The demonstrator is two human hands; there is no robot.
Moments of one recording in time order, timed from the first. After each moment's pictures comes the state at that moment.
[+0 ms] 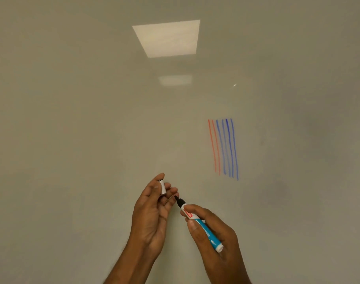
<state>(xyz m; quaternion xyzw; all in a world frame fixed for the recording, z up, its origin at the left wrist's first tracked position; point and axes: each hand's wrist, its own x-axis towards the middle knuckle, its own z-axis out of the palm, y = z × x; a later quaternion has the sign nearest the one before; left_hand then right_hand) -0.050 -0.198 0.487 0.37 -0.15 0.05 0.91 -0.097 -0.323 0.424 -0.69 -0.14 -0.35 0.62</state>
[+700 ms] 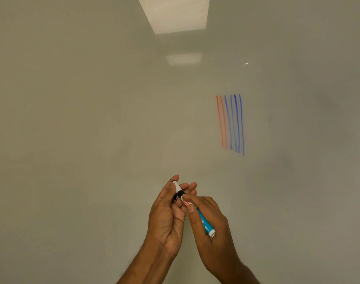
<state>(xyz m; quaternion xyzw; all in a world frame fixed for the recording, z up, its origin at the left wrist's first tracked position) -0.095 -0.201 0.443 0.30 -0.07 -0.05 0.95 -0.109 -0.294 0.386 -0.71 -0.14 -0.42 0.55</state>
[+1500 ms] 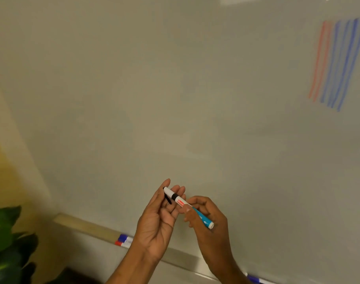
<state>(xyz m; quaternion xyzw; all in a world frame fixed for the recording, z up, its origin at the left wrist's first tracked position) -0.110 -0.047 0.321 0.27 0.07 -0.01 0.96 -0.127 -0.174 0.300 -0.67 -0.13 -0.17 0.71</state>
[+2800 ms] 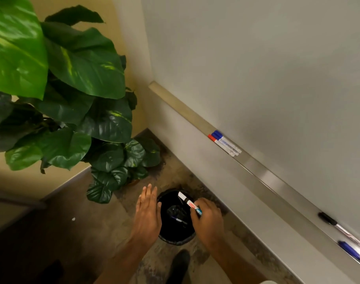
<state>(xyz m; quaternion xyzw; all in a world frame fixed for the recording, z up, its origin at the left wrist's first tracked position) -0.269 0.233 -0.075 0.92 0.27 0.05 0.27 -0.163 0.059 -0.075 -0.92 -0.24 0.07 0.29</state>
